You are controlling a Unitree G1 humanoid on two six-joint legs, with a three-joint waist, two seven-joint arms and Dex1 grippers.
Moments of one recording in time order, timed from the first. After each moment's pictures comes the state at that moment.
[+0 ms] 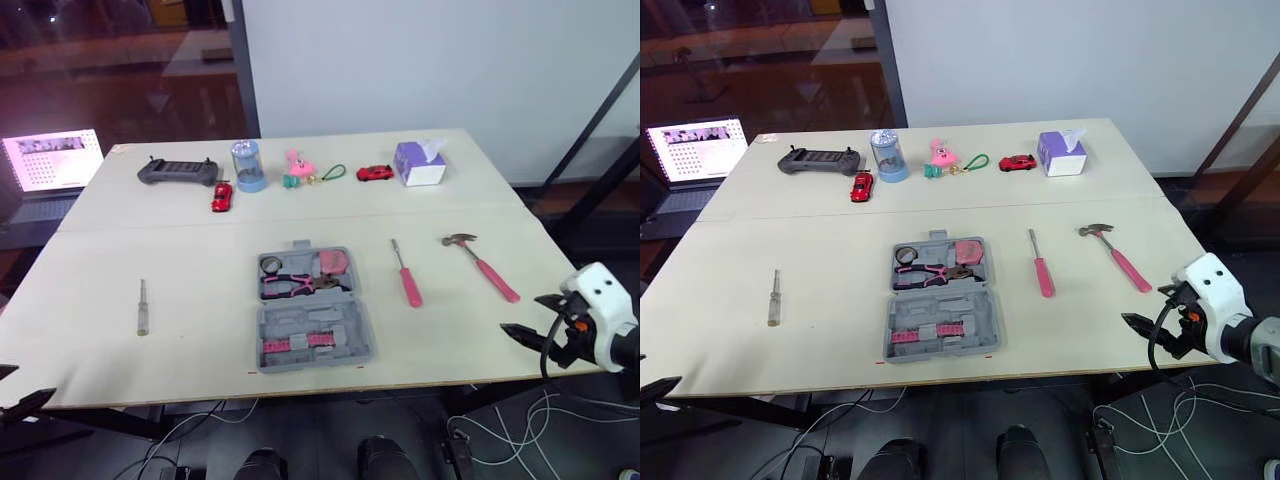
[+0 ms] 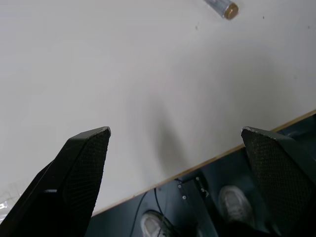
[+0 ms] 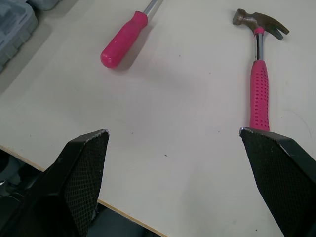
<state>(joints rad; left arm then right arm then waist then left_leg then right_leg) 0.26 0.99 0.64 0.56 -0.28 0.02 -1.13 0.12 -0.88 -0.55 -0.37 0.30 0.81 0.92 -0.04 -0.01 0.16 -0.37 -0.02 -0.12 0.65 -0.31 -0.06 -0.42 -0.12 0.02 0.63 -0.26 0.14</state>
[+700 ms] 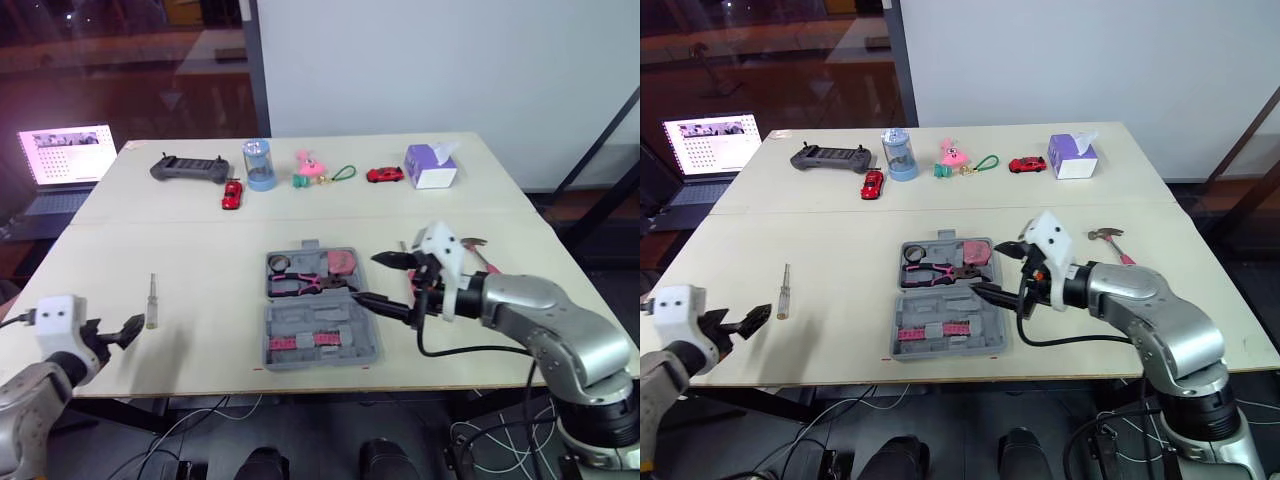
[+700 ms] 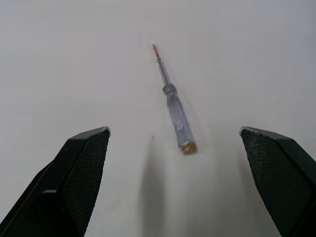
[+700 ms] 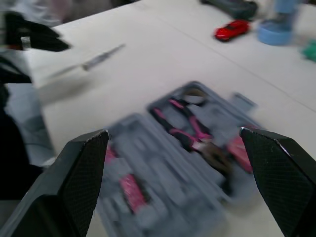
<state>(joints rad) 0.06 0.54 0.55 -0.19 -0.47 0.77 -0.36 -0.38 -0.63 -0.01 -0.55 0.54 0.93 0.74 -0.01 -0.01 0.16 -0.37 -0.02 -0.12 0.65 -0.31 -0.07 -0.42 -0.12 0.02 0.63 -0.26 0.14</state>
